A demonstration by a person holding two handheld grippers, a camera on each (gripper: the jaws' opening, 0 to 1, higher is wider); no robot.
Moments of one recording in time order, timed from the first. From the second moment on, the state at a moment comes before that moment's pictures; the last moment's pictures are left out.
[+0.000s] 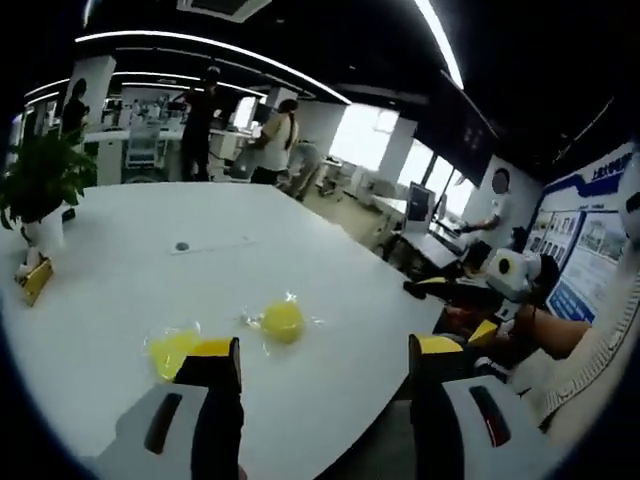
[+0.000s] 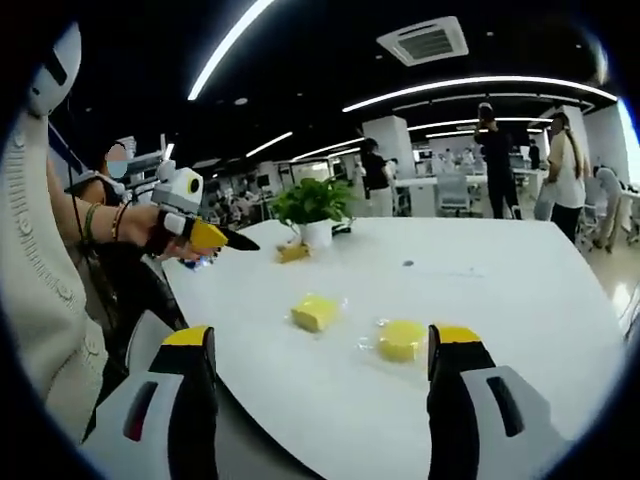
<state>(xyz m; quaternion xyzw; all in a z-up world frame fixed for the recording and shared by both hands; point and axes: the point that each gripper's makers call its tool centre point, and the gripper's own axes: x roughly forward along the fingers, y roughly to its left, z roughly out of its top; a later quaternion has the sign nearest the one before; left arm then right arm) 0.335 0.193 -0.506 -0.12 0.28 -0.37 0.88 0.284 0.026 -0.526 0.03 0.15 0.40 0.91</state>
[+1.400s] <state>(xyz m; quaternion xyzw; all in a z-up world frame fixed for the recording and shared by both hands) 0.506 0.128 -0.691 -0.44 0.45 -0.22 0.74 0.380 0.001 -0.597 0.08 0.24 0.38 0.89</state>
